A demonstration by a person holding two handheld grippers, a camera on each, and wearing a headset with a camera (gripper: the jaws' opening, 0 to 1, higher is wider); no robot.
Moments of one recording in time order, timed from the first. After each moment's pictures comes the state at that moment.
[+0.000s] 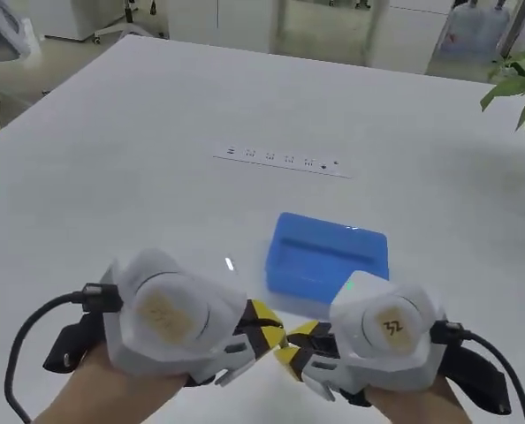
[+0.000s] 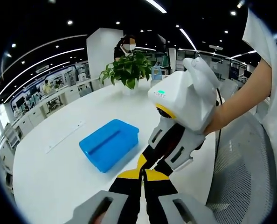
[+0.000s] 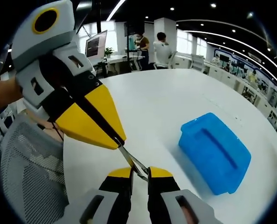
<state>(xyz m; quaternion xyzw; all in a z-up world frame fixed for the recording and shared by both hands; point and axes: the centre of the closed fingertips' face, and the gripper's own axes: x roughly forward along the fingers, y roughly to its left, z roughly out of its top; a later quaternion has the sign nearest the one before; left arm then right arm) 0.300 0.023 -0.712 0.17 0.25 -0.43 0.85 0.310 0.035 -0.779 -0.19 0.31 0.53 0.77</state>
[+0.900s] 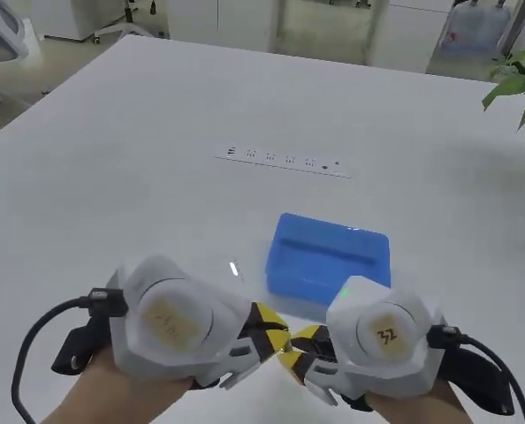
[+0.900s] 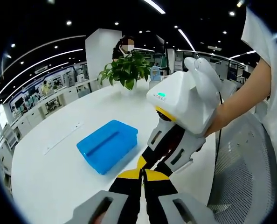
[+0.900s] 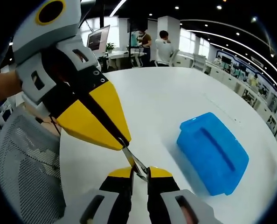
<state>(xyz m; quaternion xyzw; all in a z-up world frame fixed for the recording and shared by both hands) 0.304 0.018 -0.715 0.16 0.25 -0.44 0.85 0.314 0.030 -0.784 -0.22 0.31 0.52 0.76</state>
